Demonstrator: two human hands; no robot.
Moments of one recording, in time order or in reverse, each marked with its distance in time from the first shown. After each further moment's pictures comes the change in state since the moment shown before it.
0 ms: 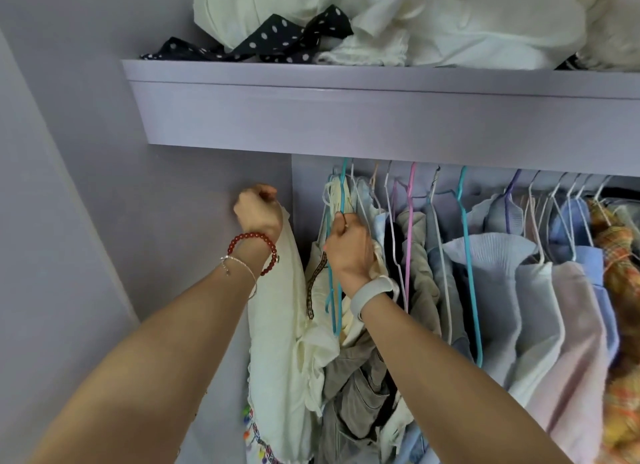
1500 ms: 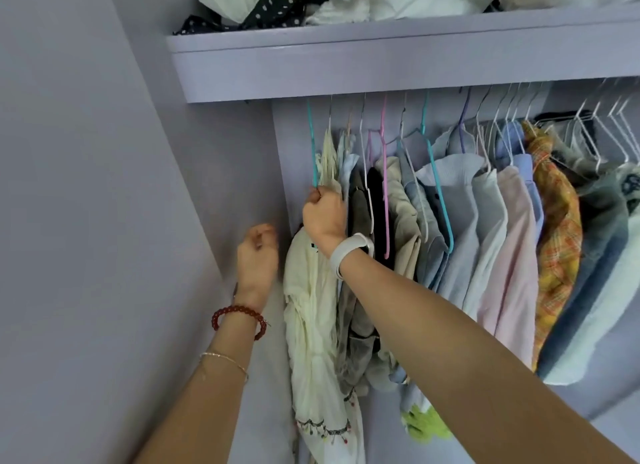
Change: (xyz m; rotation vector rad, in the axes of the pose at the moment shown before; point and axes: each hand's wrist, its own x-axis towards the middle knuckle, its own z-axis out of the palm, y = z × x) left_hand -0.139 -0.043 -0.117 -0.300 -0.372 -0.168; right_hand -0.099 -0.045 -0.016 0.149 -0.044 0.129
